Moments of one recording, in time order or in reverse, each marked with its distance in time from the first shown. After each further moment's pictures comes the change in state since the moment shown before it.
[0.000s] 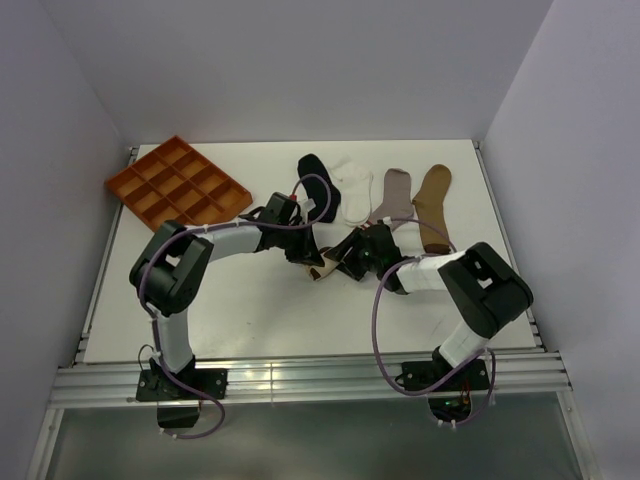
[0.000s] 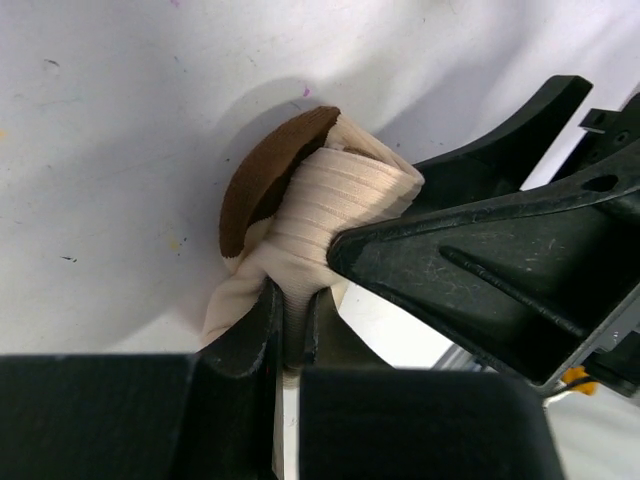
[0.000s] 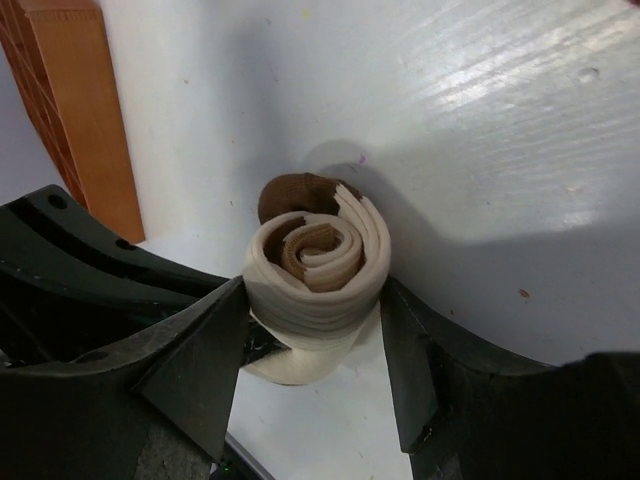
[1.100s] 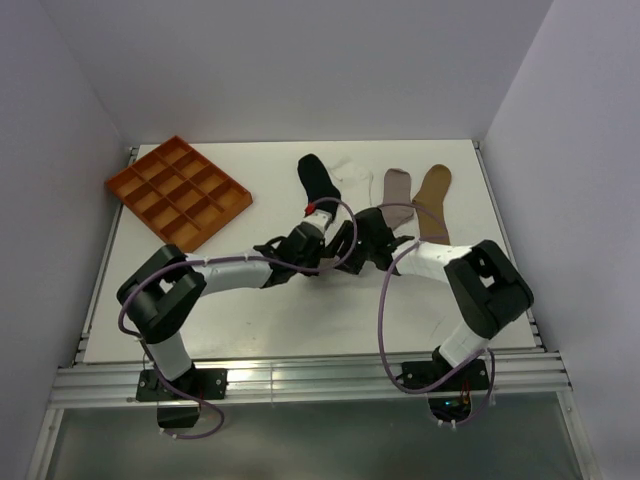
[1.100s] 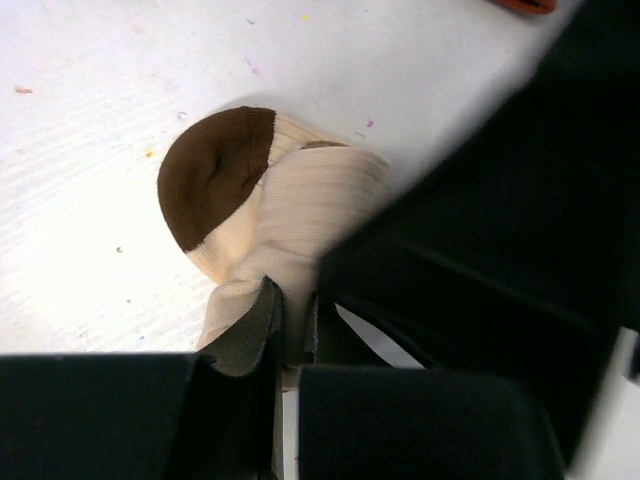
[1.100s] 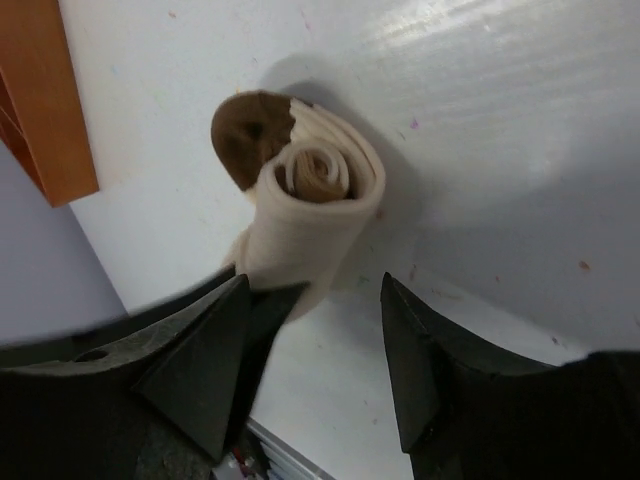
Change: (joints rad) left arm -0.286 -0.168 -0.188 0.184 -0.763 0.236; right arm 0.001 0.024 0.241 -0.377 -0.105 -0.136
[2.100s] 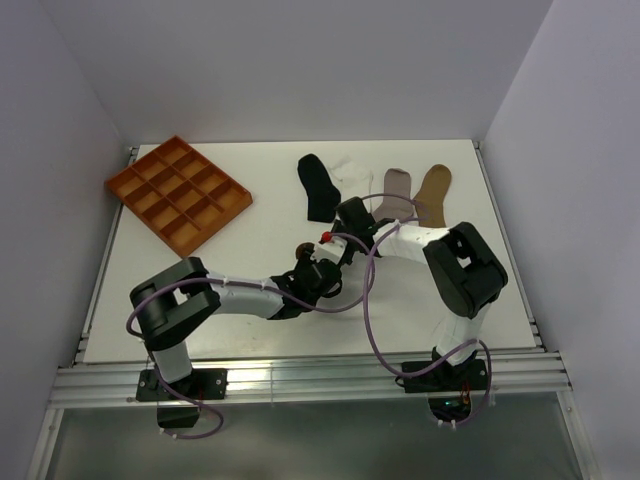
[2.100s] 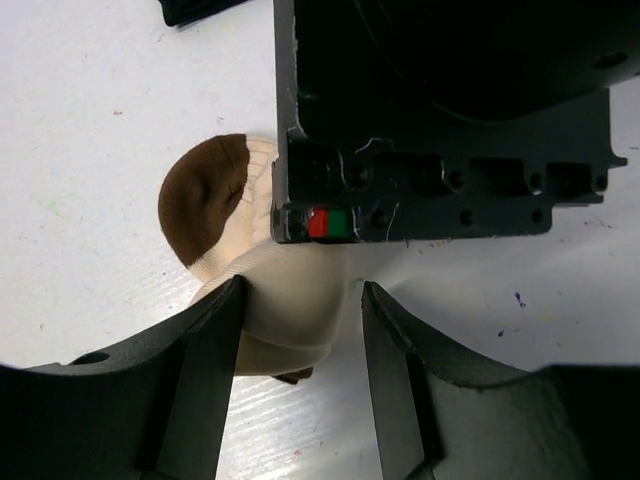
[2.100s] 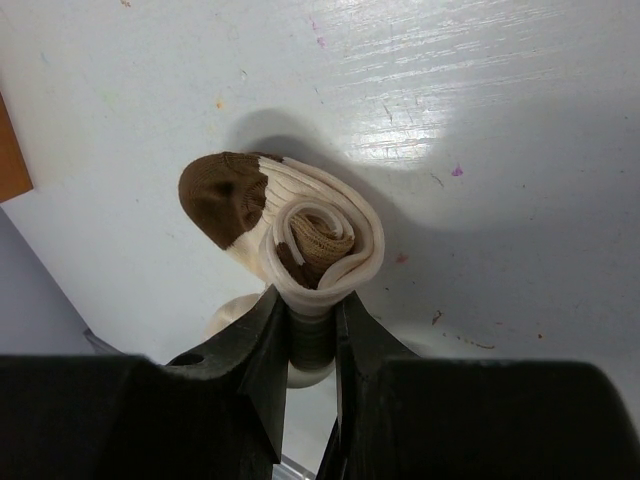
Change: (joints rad) left arm -0.200 0.018 -0.102 0.193 -0.405 0.119; right arm 0.032 0.156 0.209 -0.201 -0.004 -0.079
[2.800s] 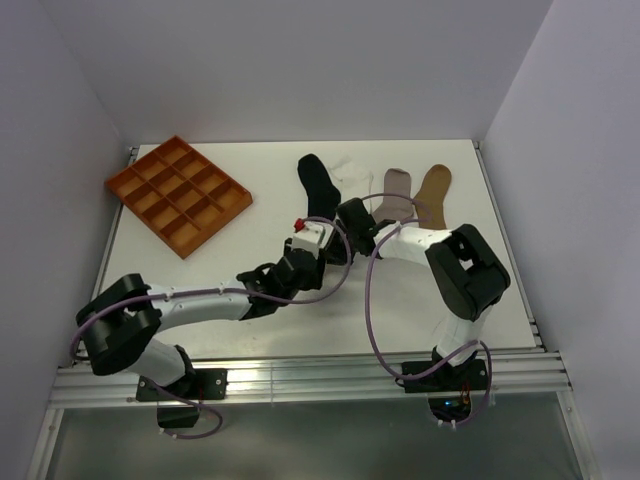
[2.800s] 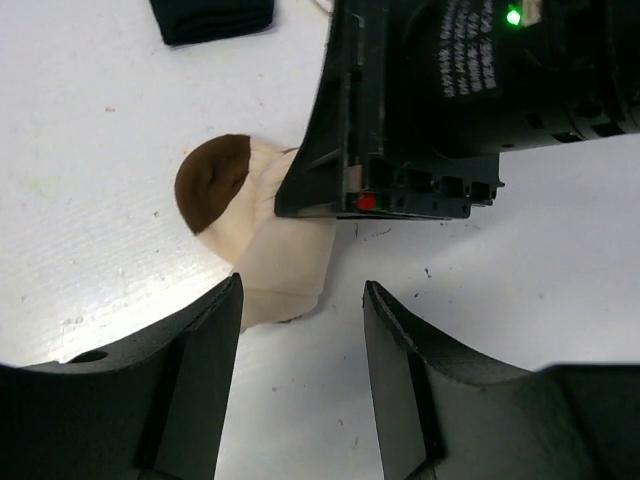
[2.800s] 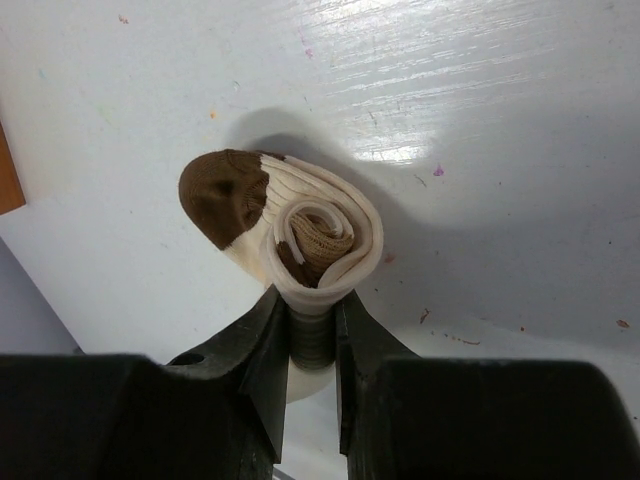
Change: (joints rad) left arm 0.064 -0.308 -0.090 -0.097 0.191 -0.185; right arm 0.008 -0.022 -0.015 0.000 0.062 0.002
